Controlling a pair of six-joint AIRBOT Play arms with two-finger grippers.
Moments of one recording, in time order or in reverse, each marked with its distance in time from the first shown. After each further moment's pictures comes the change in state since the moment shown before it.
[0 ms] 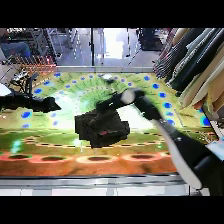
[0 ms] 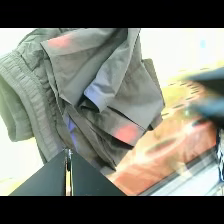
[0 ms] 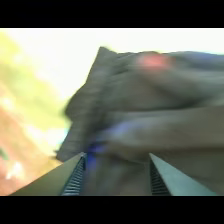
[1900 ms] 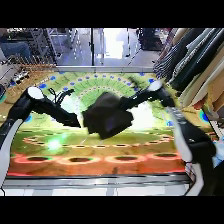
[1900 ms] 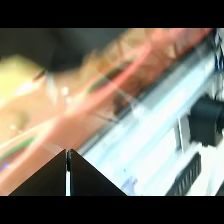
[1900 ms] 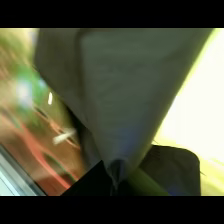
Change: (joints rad) left arm -0.217 -0.092 0.000 0.000 -0.242 0.084; right arm -0.371 -0.174 0.137 0.397 0.316 -0.101
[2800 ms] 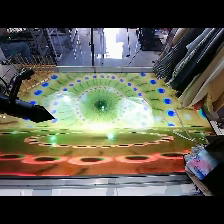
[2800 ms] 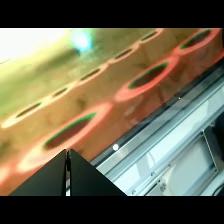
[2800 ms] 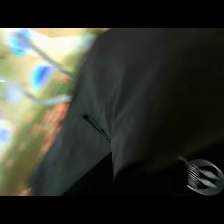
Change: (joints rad) left arm 0.211 0.333 0.000 0.050 -0.039 0.074; right arm -1.574 0.676 -0.337 -0.335 0.425 -0.065
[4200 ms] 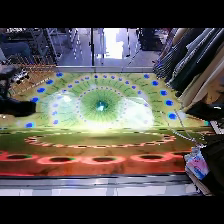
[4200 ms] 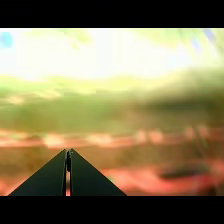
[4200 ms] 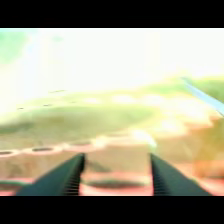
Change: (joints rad) left arm 0.003 0.036 0.000 0.452 0.249 -0.341; right arm 1.086 -0.017 -0.197 0.042 -0.419 -0.014
